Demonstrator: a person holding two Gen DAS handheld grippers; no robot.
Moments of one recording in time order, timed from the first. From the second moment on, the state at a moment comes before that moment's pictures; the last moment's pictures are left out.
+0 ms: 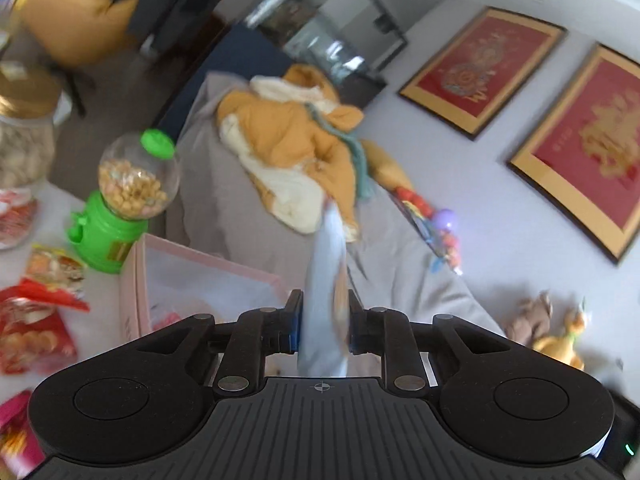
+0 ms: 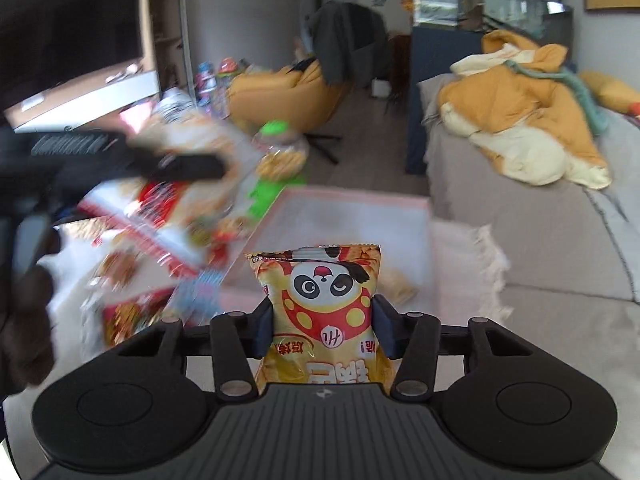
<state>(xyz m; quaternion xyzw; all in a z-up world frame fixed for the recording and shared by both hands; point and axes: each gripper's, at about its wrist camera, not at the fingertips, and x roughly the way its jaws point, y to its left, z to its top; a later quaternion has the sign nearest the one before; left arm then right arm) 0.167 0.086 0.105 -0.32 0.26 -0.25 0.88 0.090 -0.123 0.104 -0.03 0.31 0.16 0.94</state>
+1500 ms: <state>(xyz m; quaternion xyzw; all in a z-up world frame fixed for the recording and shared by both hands) -0.019 0.229 0.024 -0.24 0.31 0.00 0.92 0.109 0.039 0.024 -0.12 0.45 0.27 0.84</state>
